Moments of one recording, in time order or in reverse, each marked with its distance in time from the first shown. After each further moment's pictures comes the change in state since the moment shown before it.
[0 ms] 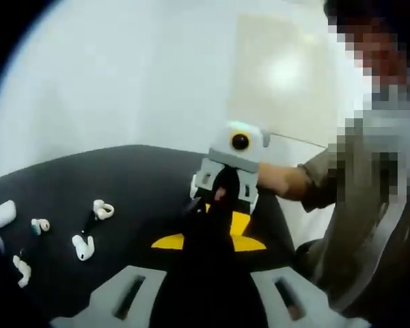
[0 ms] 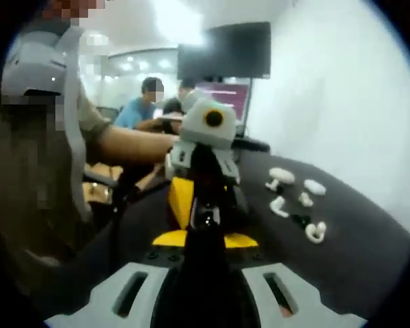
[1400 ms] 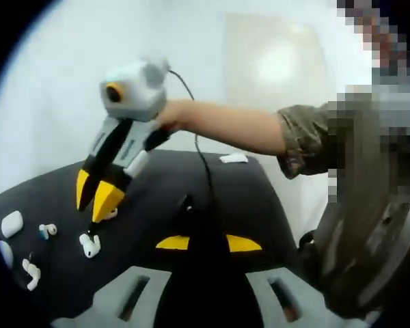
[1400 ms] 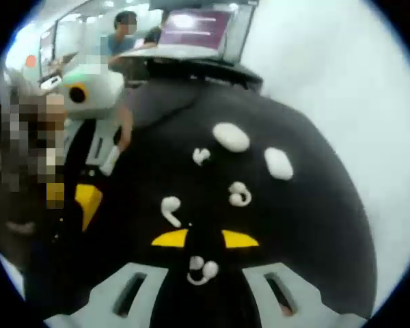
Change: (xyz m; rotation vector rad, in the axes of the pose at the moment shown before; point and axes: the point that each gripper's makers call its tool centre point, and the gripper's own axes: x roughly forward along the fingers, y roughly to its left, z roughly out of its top) left arm -0.010 0.002 -0.005 0.073 0.000 -0.003; right arm 0.040 -0.141 -0.009 -0.017 0.552 0.007
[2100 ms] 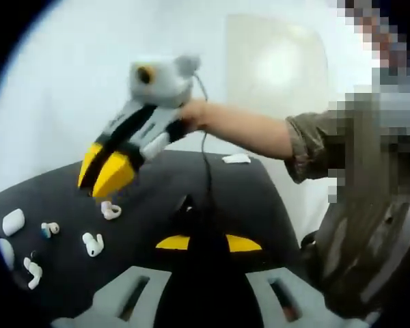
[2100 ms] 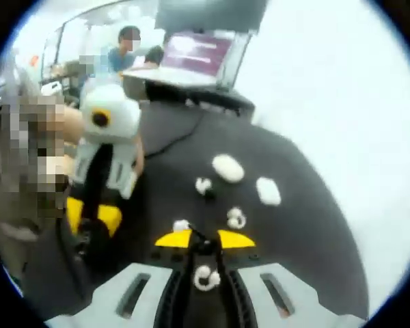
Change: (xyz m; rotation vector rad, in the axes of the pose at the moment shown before) left arm 0.002 0.000 -0.001 -0.003 0.007 0.025; right arm -0.053 0.028 0.028 -0.051 -0.191 -0.112
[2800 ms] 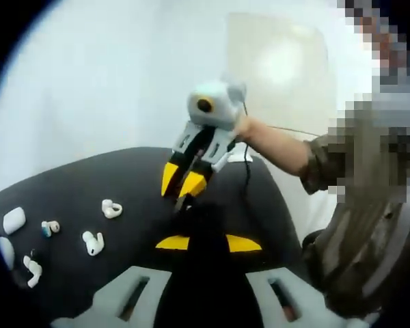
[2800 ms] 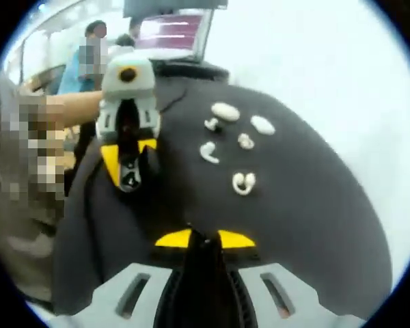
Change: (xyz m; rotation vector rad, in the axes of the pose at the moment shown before) left arm 0.000 0.006 0.000 -0.014 0.005 0.008; right arm -0.026 0.046 -0.091 0.231 0.200 -0.072
